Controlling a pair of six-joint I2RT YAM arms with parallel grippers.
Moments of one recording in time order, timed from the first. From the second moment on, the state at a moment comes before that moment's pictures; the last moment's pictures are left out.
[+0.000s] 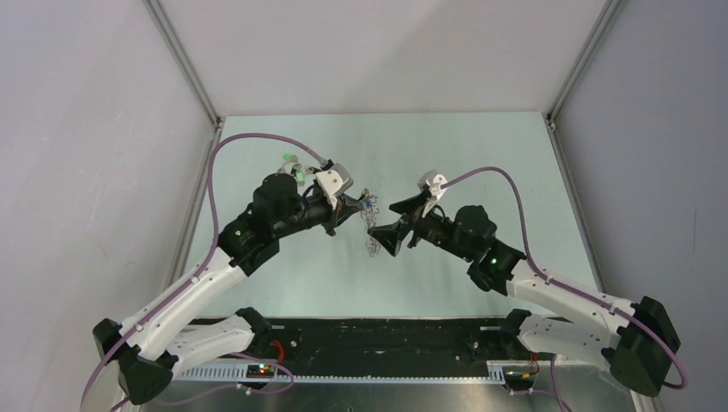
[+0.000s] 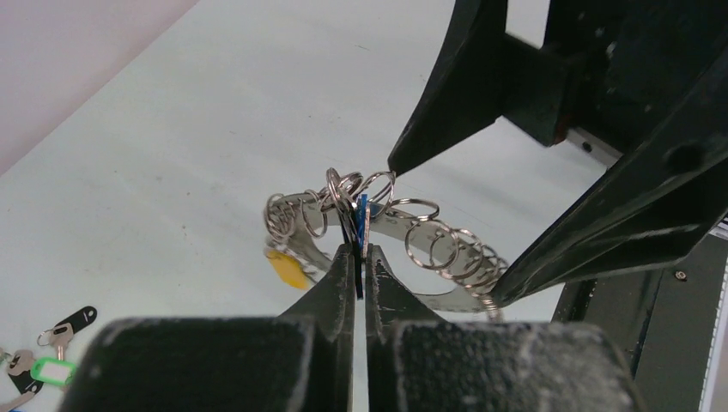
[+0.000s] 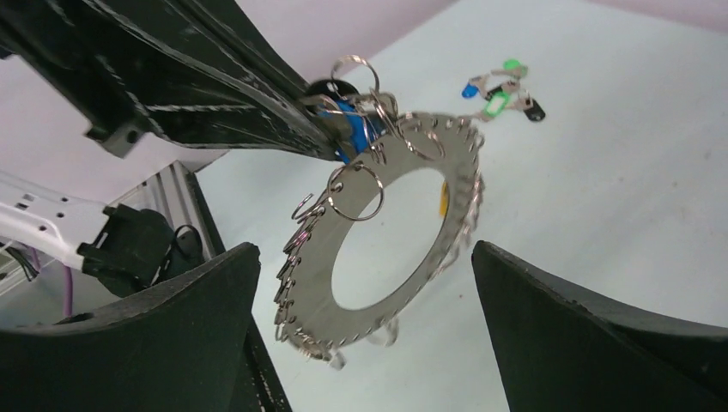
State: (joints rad) left arm -0.70 0.97 0.96 -0.25 0.31 0.11; right arm 0.85 0.98 0.65 0.36 -0.20 0.30
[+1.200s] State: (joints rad) left arm -0.68 0.85 0.97 -0.23 0.13 0.15; right arm 0.93 1.02 0.75 0.18 0.09 -0.02
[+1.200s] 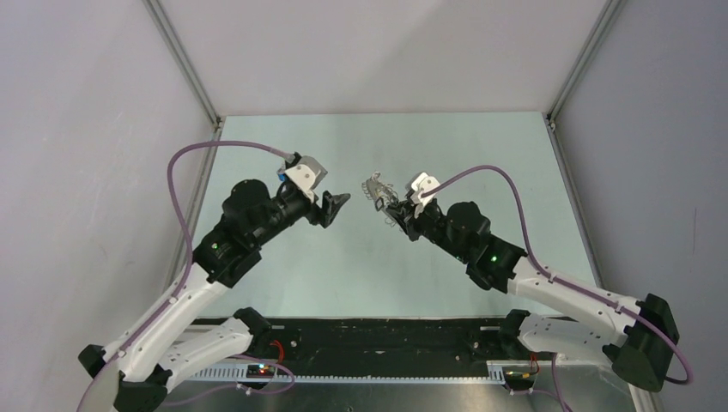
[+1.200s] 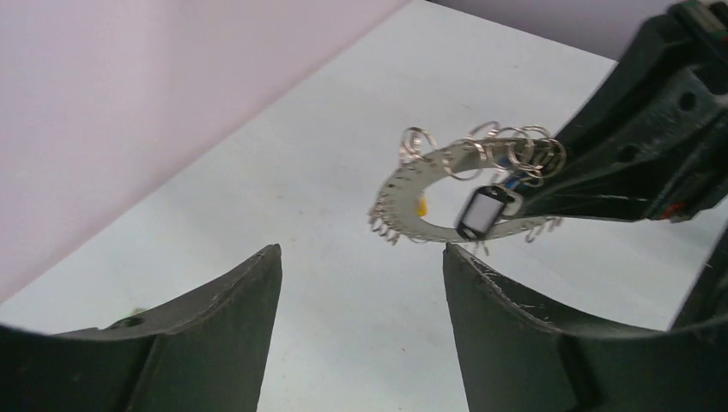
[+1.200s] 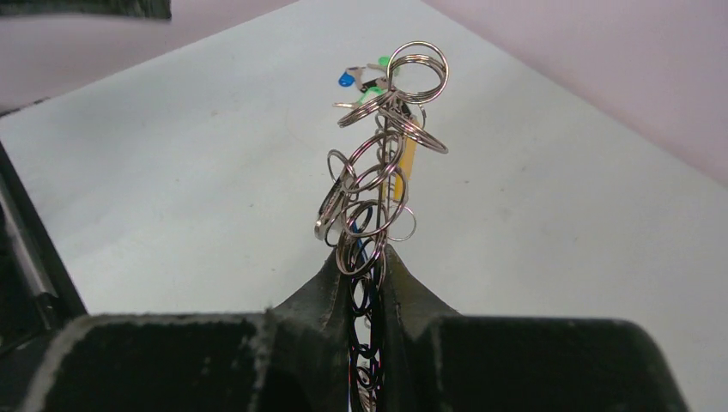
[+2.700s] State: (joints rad) left arm -0.64 0.95 0.87 -0.16 0.15 0.28; right arm 0.26 1.00 0.84 0.00 -0.81 1.24
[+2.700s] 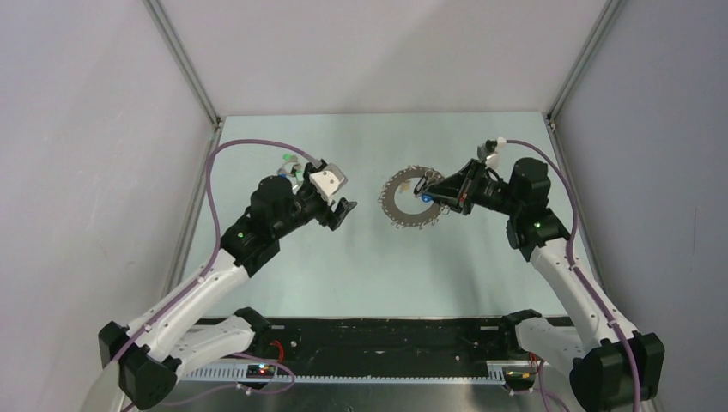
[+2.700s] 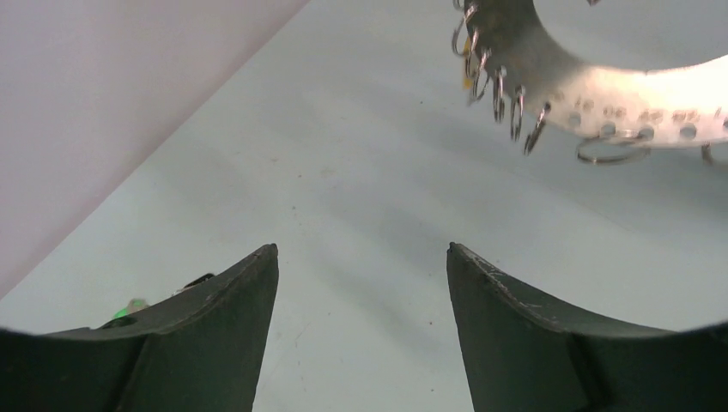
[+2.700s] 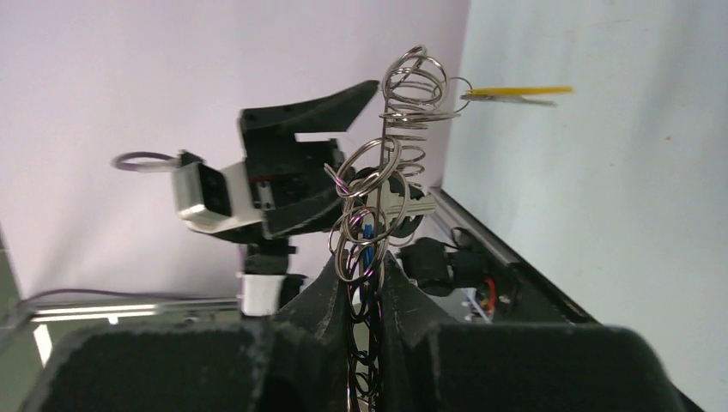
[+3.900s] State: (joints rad) left arm -0.71 1.38 0.80 0.88 0.36 0.08; right arm 0.19 0.98 0.85 0.41 -0.82 1.83
